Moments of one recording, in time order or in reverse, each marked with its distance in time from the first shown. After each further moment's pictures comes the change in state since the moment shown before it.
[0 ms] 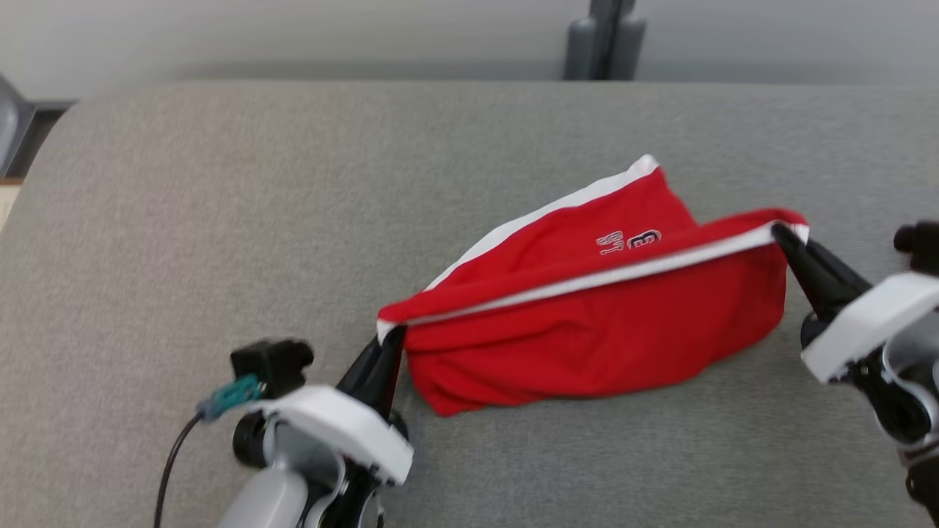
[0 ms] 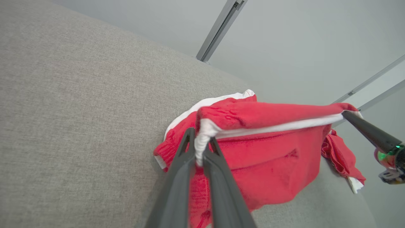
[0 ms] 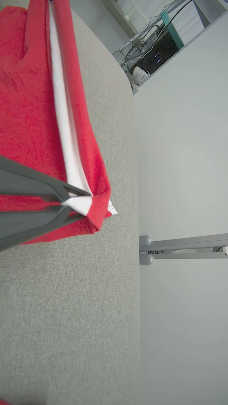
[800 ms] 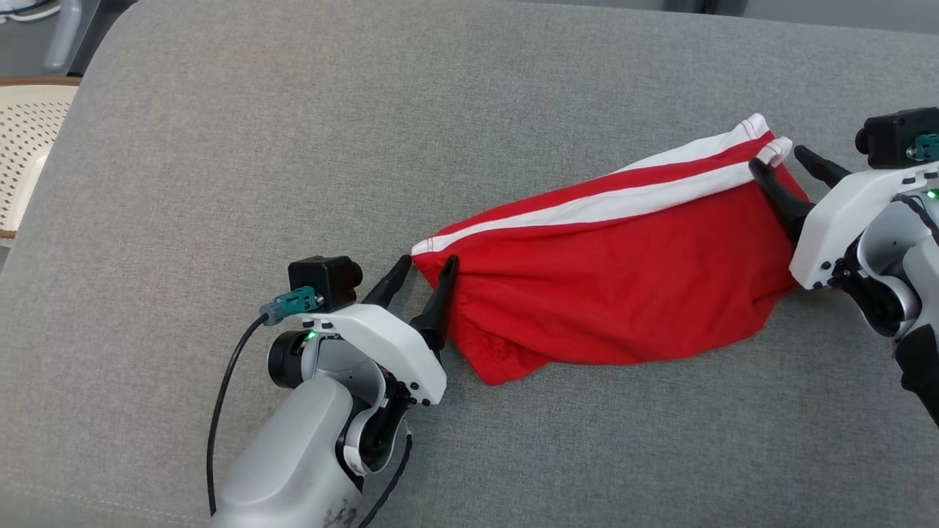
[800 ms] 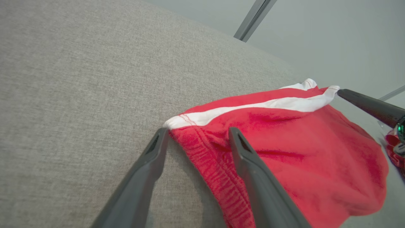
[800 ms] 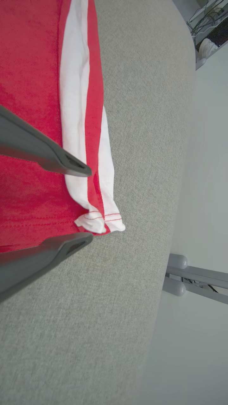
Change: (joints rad) left arm -0.333 -0.071 -0.128 0.391 -0.030 -0.036 -0.062; right arm -0.463 -0.003 0.348 0.509 -0.001 0.000 -0.040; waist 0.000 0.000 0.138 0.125
